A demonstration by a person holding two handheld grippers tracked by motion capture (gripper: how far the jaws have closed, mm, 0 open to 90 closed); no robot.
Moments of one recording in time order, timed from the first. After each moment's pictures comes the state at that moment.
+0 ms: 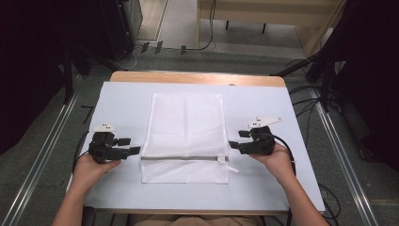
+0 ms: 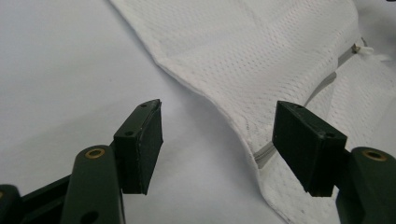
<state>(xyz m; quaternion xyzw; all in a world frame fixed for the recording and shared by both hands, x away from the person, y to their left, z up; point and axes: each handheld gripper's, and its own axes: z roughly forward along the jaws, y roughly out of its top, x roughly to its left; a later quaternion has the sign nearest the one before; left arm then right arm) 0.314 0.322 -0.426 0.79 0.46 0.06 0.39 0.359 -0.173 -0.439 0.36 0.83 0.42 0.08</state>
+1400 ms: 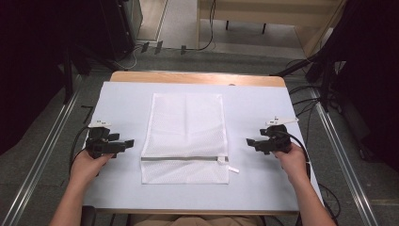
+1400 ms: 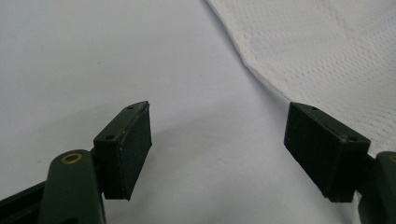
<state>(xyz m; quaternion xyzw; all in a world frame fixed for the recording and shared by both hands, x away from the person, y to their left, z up) 0.331 0.337 -0.441 0.76 0.53 0.11 0.35 0.374 -0.225 -0.460 0.44 0.81 0.38 0.11</state>
